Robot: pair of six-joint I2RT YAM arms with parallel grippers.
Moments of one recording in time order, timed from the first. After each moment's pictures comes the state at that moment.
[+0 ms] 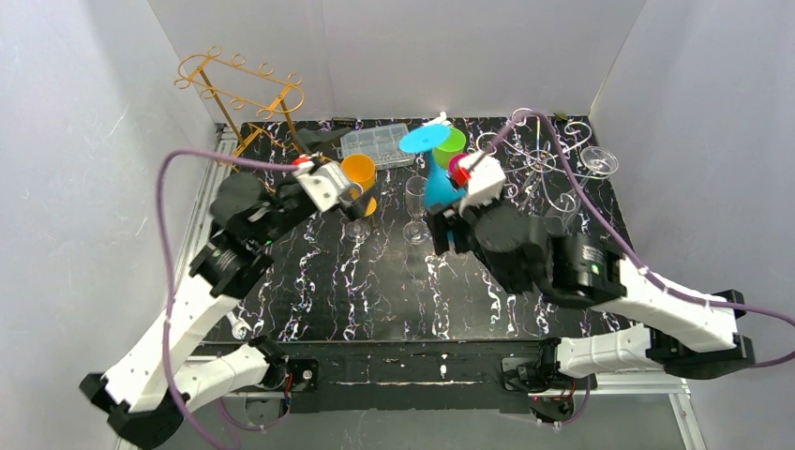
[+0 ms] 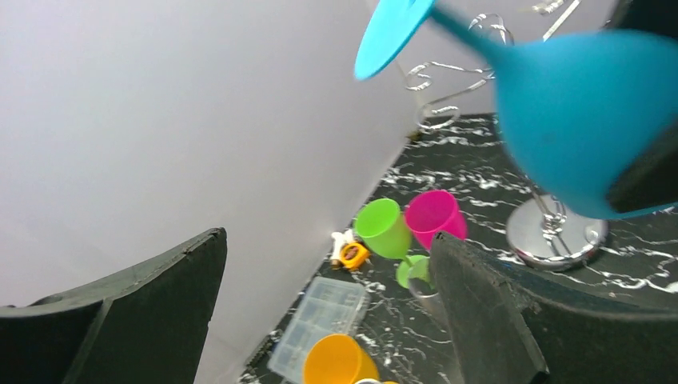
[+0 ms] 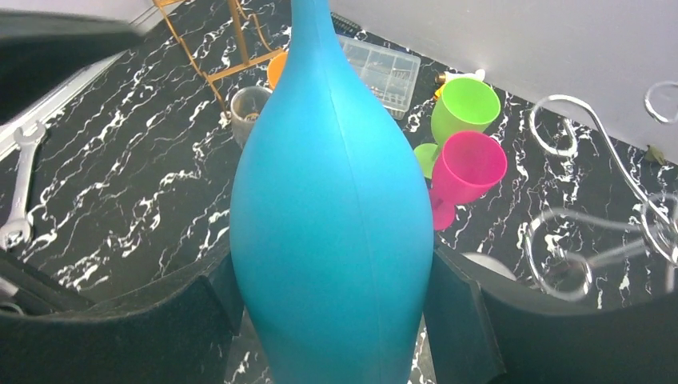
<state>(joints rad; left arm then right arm) -0.69 0.96 1.21 -0.09 0.27 0.52 1.41 1.10 1.49 -0.75 0.88 0.21</state>
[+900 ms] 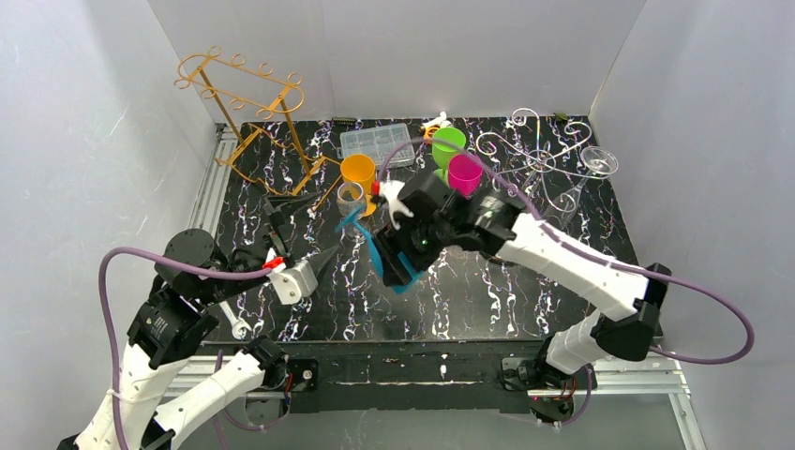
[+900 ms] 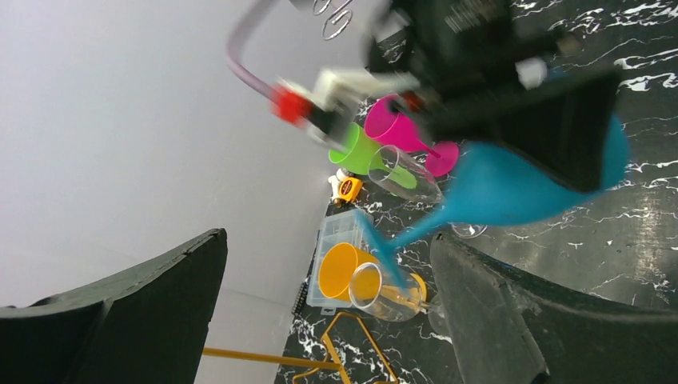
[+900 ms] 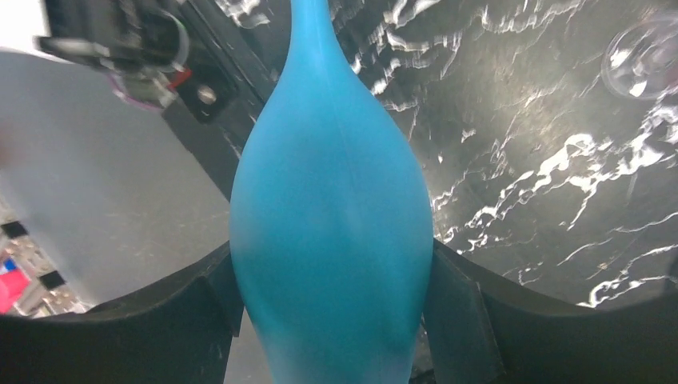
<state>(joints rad) -0.66 0.61 1.16 -0.60 0.40 0.88 1.09 1.48 1.66 -1.04 -0.17 0.29</state>
